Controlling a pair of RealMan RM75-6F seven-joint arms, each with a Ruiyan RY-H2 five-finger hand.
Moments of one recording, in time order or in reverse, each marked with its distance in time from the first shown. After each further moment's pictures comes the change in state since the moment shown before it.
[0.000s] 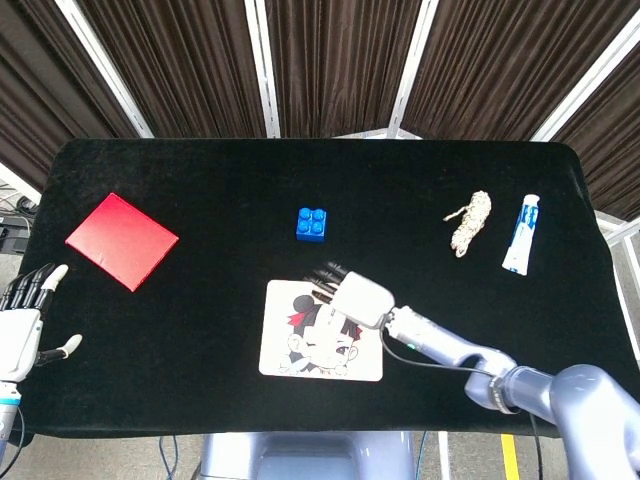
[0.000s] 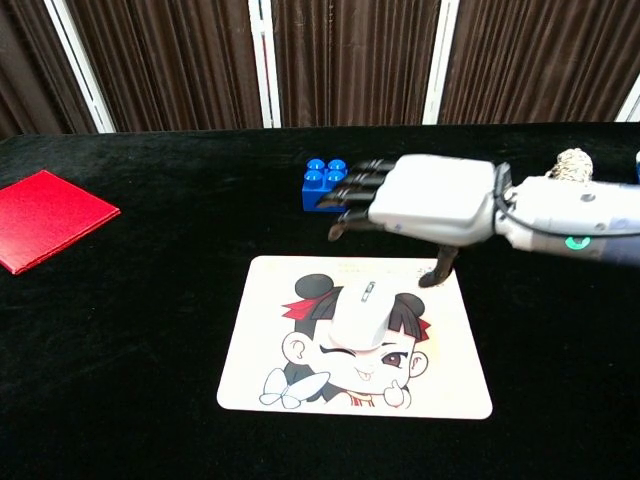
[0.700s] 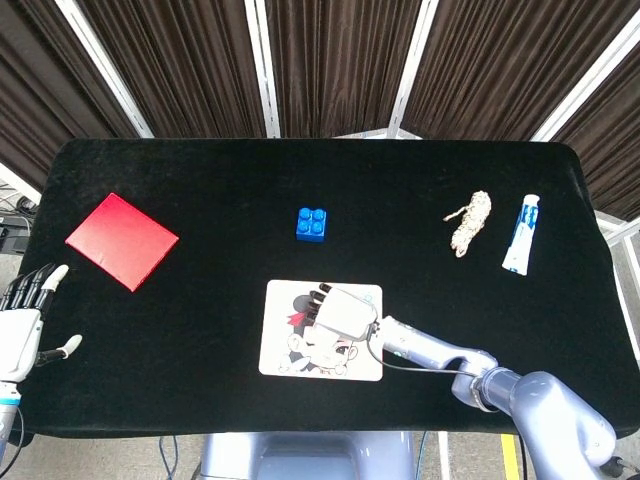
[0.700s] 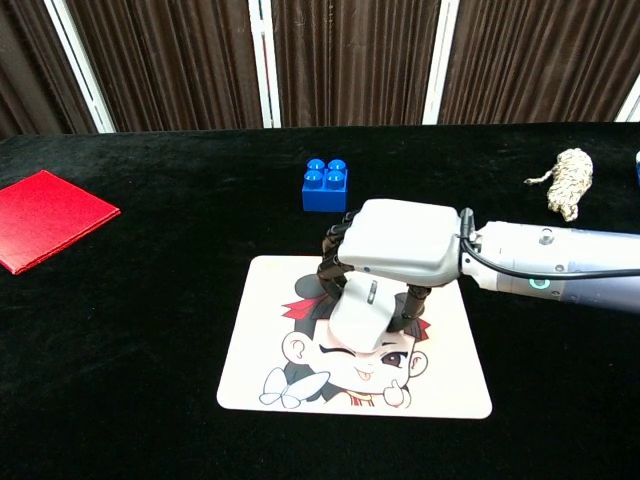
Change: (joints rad) left arm -0.001 0.001 0.001 0.003 0.004 -0.001 -0.005; right arm 0.020 -0.189 -0.065 0.251 -0.096 0.071 0.246
